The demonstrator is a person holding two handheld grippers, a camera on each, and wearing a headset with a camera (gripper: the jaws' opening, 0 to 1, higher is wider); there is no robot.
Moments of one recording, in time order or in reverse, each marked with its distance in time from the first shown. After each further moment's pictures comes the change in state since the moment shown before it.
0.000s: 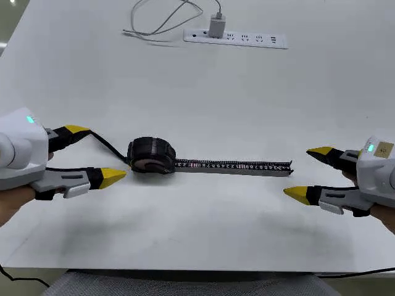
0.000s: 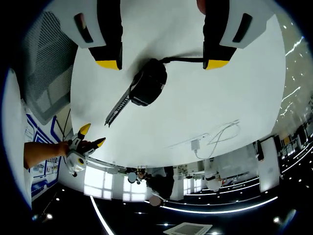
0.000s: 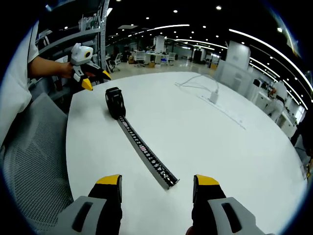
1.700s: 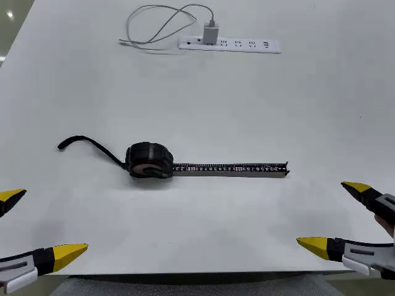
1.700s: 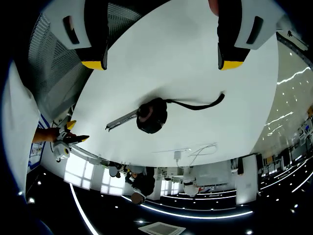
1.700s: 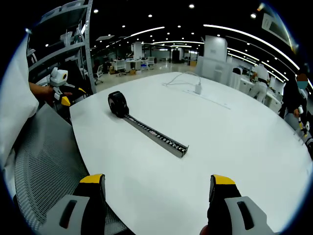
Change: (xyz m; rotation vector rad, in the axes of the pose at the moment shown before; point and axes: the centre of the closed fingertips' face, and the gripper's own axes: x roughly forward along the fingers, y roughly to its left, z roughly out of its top) left arm -0.078 -0.029 -0.068 -0.178 -0.005 0.116; right arm -0.052 0.046 -0.039 0.181 -0.047 -0.095
